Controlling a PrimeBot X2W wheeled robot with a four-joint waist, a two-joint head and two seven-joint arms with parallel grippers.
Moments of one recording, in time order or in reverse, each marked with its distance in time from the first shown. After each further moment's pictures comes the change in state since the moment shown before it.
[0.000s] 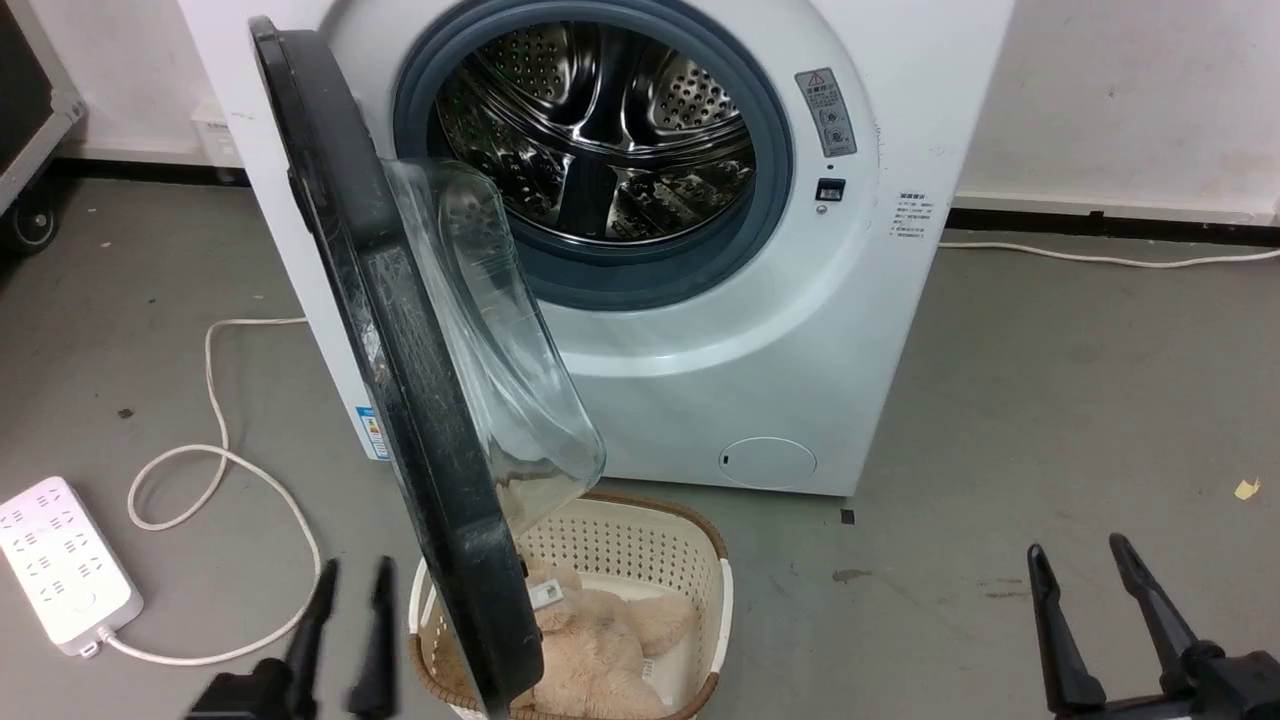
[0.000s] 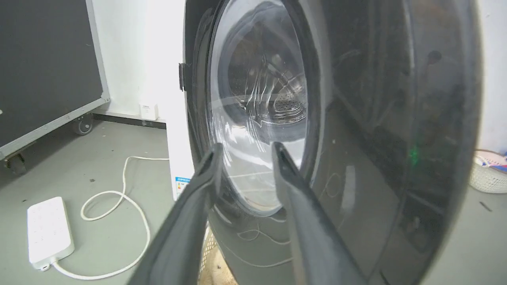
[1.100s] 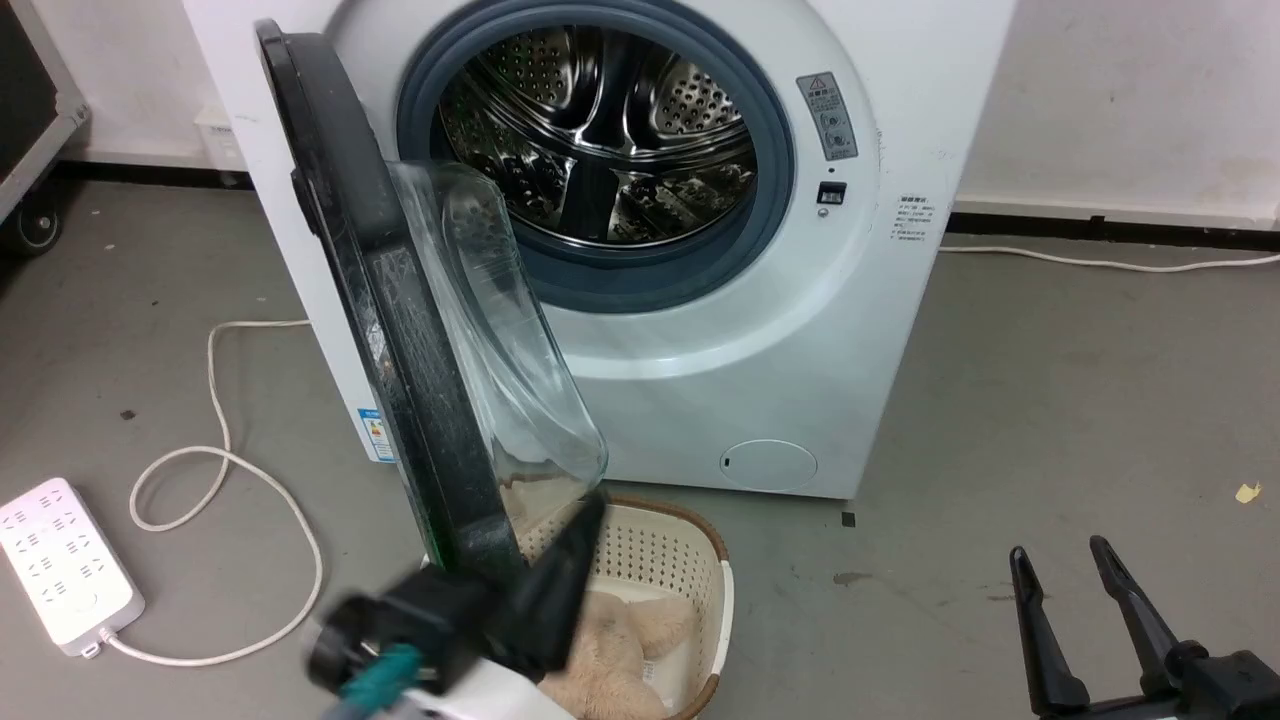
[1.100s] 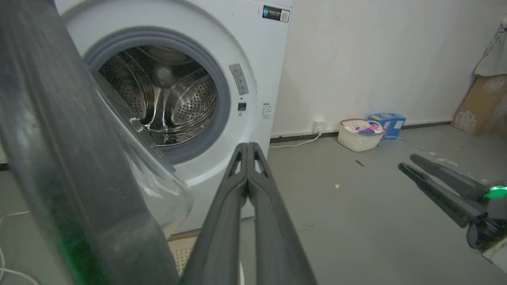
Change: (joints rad) left arm -0.077 0.029 -0.322 -0.439 -0.069 -0.006 0.421; right arm -0.007 0.001 0.026 0.016 0.031 0.000 -0.004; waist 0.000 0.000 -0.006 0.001
